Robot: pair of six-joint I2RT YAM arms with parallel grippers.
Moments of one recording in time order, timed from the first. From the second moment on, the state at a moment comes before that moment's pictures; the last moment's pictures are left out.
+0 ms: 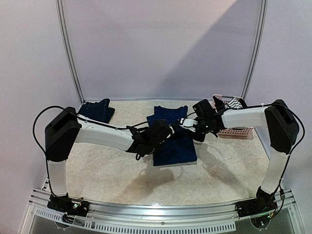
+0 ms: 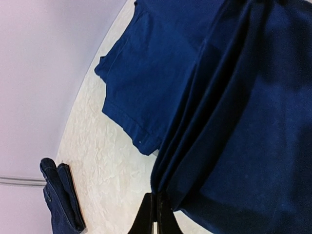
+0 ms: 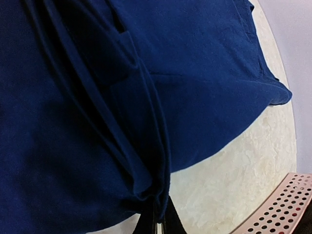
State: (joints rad) left arm -1.03 2.02 1.31 -0.13 -0.72 0.31; right arm 0.61 1.86 1.20 -0.27 0.08 -0.69
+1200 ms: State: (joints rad) left arm -1.11 1.84 1.12 -0.24 -0.14 0.48; right arm 0.65 1.60 1.03 -0.53 -0.33 -0.89
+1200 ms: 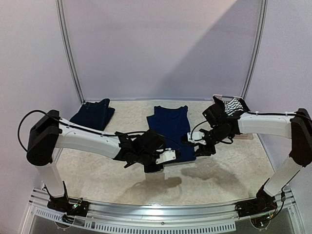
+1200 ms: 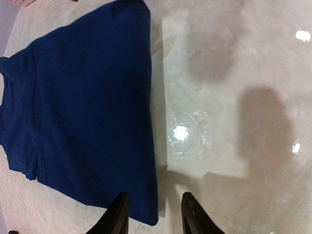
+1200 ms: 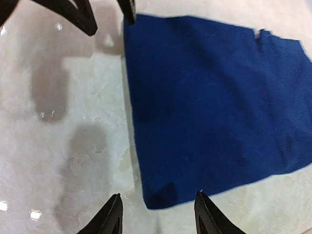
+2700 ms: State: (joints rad) left arm -1.20 1.55 1.24 -0.51 -0.28 0.28; right arm 0.67 1.36 1.23 -0.95 -0.42 -0.63
